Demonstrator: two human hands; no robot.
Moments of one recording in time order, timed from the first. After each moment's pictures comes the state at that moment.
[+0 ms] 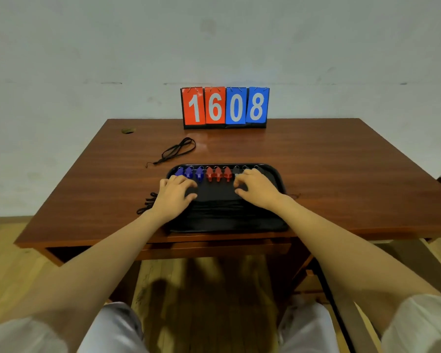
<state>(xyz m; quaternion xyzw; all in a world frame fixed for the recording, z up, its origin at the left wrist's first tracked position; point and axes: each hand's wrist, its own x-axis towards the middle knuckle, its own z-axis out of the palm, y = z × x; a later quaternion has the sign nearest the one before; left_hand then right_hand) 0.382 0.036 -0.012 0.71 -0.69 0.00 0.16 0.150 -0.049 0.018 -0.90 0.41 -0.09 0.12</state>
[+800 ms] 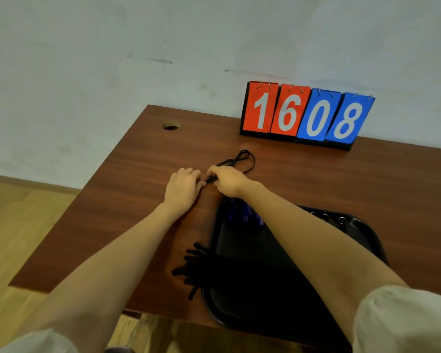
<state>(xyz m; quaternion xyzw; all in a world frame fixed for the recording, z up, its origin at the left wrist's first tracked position) 0.543 -0.086 -0.052 0.79 -0.58 0.01 0.18 0.427 -0.184 -0.017 -0.92 0.33 0.09 0.20</state>
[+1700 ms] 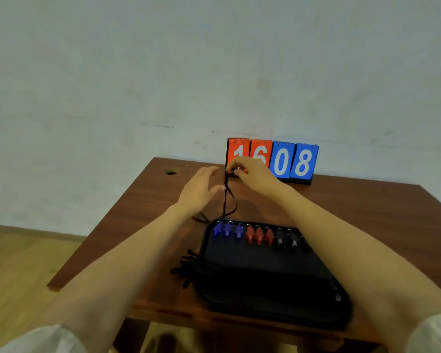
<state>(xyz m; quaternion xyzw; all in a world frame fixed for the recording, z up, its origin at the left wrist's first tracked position) 0.457 -0.040 0.092 0.71 -0.62 -0.04 0.34 0.306 -0.123 0.144 -0.90 0.31 -0.22 0.22</state>
